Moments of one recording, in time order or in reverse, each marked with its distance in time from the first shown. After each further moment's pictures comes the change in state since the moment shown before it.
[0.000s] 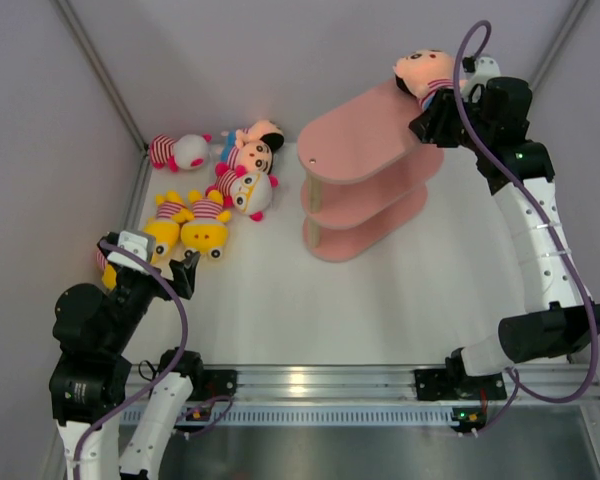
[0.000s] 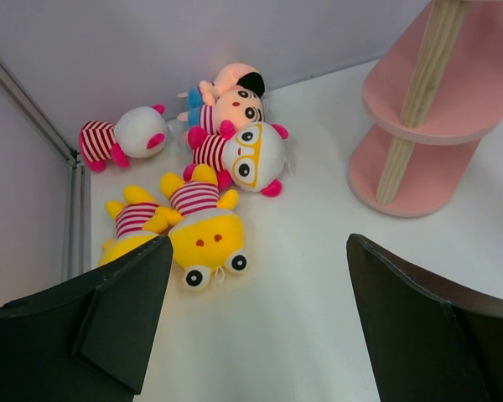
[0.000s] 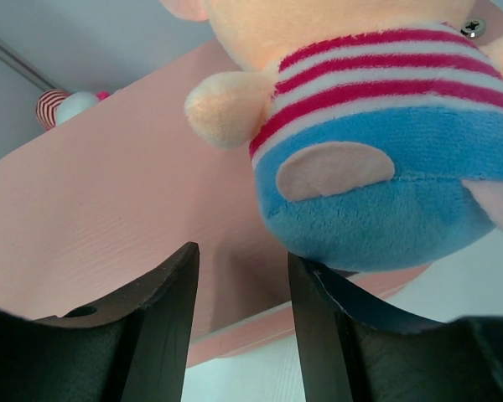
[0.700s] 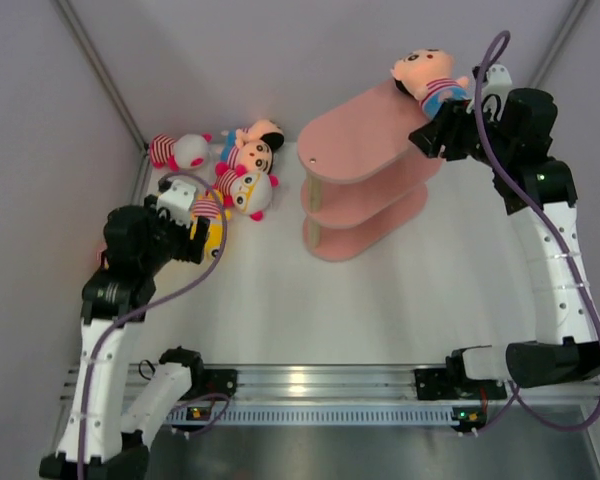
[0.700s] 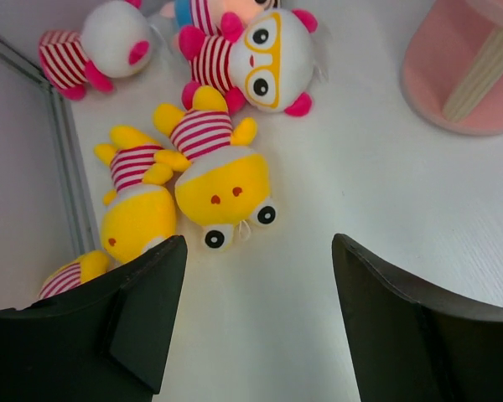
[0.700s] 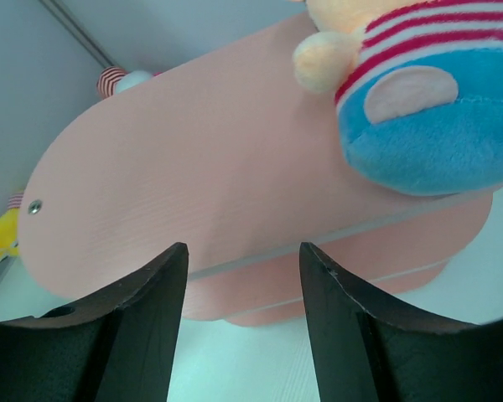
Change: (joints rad) left arm 0.000 0.244 -0.048 0.004 -0.054 0.154; right arm -0.018 -0.108 -0.044 -0.043 -0.131 -0.024
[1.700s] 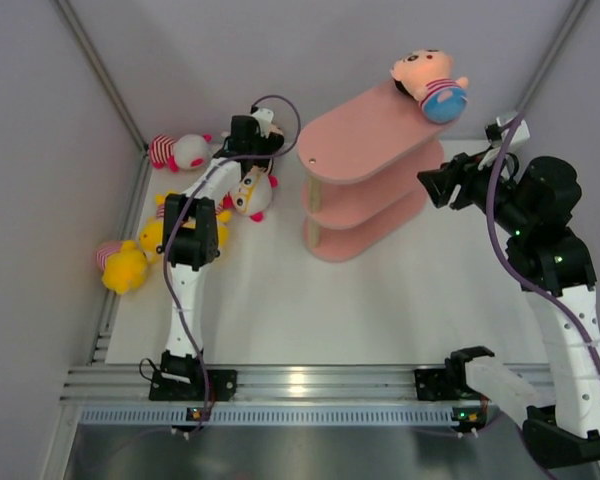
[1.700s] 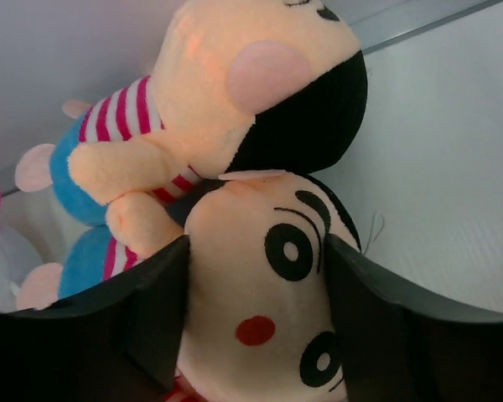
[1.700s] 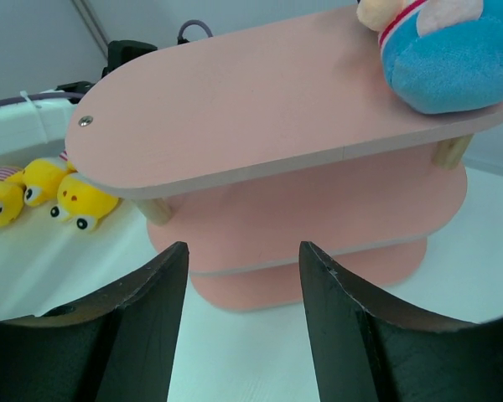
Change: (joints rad) left arm -0.100 1.740 0.958 0.628 -0.182 -0.056; right arm 0.067 -0.423 -0.364 0.119 0.036 -0.097
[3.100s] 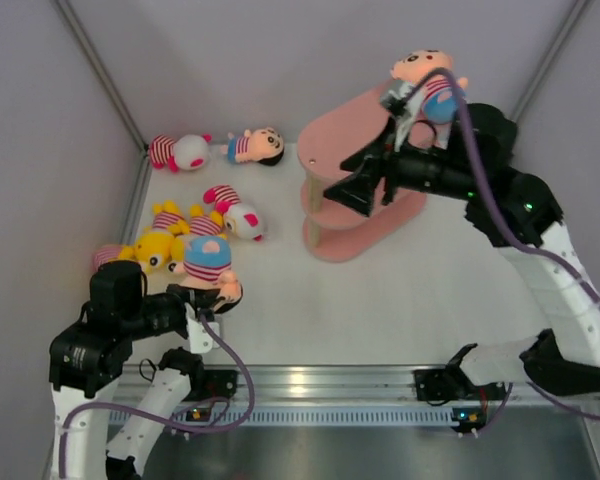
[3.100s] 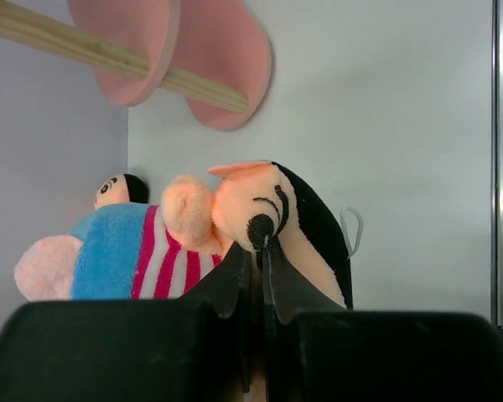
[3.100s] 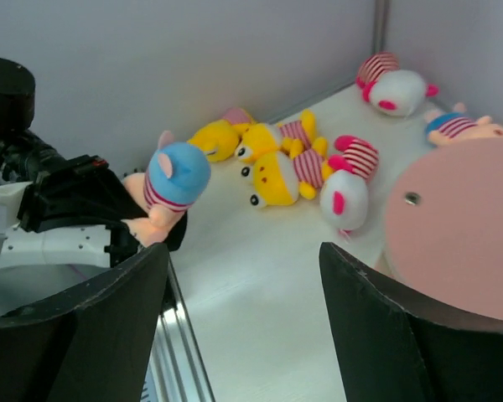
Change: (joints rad) left arm 0.002 -1.831 -0.825 -1.173 0.776 1.089; right arm 0.474 0.313 0.501 -0.201 -0.145 0.026
